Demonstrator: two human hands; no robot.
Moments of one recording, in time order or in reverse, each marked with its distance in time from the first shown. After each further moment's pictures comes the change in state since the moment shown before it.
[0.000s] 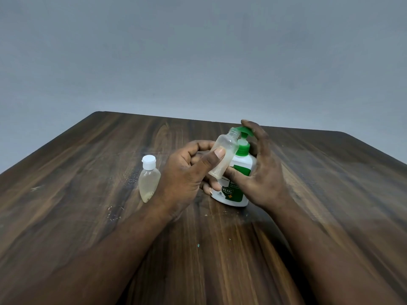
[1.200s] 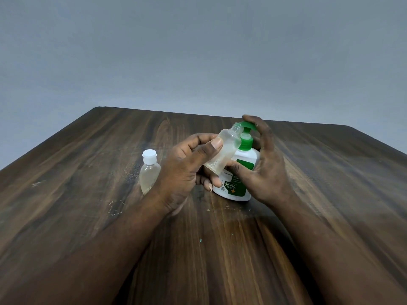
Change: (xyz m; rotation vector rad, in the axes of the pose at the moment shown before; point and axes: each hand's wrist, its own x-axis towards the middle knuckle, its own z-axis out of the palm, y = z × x) left_hand 0.002 -0.002 -0.007 -0.117 -0.061 -0.054; right_hand 0.000 0.002 0.003 0.097 -0.009 -0.014
